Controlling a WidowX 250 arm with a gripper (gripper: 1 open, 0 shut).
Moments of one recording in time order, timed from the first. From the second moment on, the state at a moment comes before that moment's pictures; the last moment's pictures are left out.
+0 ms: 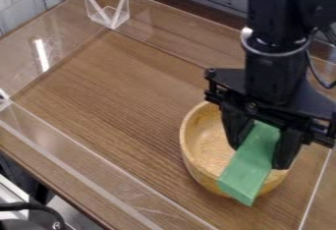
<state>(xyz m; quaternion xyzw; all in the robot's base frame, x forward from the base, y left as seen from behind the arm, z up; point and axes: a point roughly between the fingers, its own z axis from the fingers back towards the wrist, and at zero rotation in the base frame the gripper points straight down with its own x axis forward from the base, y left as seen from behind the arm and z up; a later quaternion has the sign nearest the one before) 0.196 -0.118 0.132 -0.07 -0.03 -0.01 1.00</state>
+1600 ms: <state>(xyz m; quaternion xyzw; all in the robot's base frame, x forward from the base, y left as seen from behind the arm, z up) 0.211 -0.102 0.119 -0.08 -0.04 0.00 1.00</state>
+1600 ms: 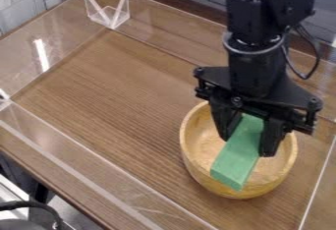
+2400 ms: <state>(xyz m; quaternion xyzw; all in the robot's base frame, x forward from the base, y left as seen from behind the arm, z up) 0.218 -0.095 0.114 -0.08 -0.04 0.01 1.00</state>
